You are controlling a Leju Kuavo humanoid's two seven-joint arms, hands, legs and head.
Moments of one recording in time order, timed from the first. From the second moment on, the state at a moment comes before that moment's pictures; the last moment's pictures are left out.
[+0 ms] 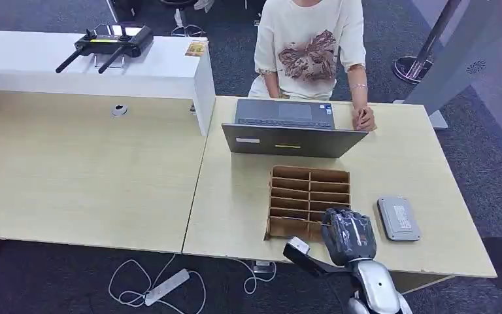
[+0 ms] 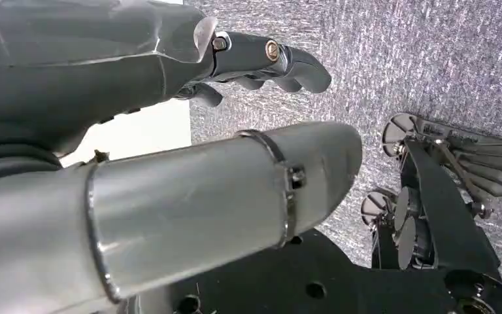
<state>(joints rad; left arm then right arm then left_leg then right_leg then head) -0.07 -0.02 -1.21 -0.13 1.57 0.10 -0.01 -0.06 -0.10 0.33 -1.46 1.35 -0.13 0.13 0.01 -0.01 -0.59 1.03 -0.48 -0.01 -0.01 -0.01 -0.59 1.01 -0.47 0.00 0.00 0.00</state>
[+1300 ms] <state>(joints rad) -0.07 -0.02 -1.21 -0.13 1.57 0.10 -0.01 -0.07 -0.10 0.33 -1.45 1.36 -0.15 0.12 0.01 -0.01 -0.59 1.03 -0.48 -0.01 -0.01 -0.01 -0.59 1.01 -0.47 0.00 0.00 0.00</state>
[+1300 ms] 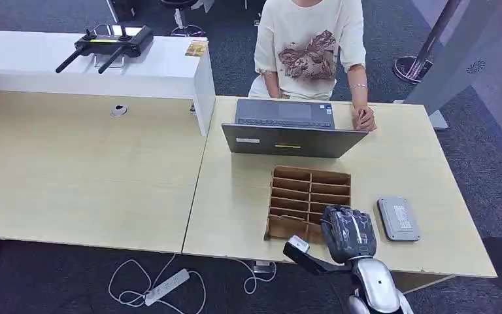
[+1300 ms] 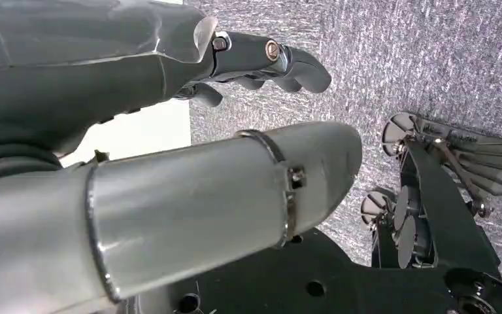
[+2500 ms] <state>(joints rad) -0.07 -0.02 -1.21 -0.13 1.57 0.10 -0.01 -0.07 -0.10 0.33 -1.46 1.37 -0.18 0.11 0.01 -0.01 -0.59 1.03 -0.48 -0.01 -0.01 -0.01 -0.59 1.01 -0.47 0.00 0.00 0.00</state>
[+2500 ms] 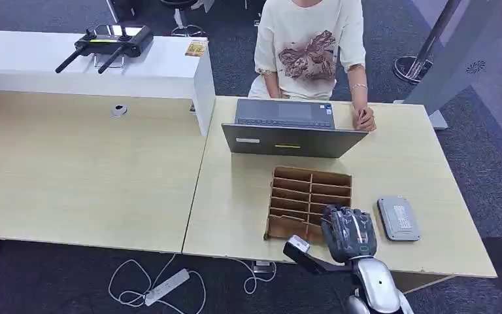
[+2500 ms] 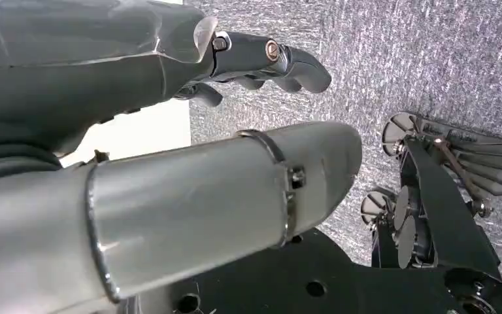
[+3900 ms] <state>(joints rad) -0.07 -0.02 -1.21 -0.13 1.57 0.10 -0.01 -0.09 -0.17 0.37 -1.54 1.40 -0.27 -0.06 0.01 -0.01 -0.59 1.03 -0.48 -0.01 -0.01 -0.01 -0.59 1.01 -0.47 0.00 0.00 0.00</state>
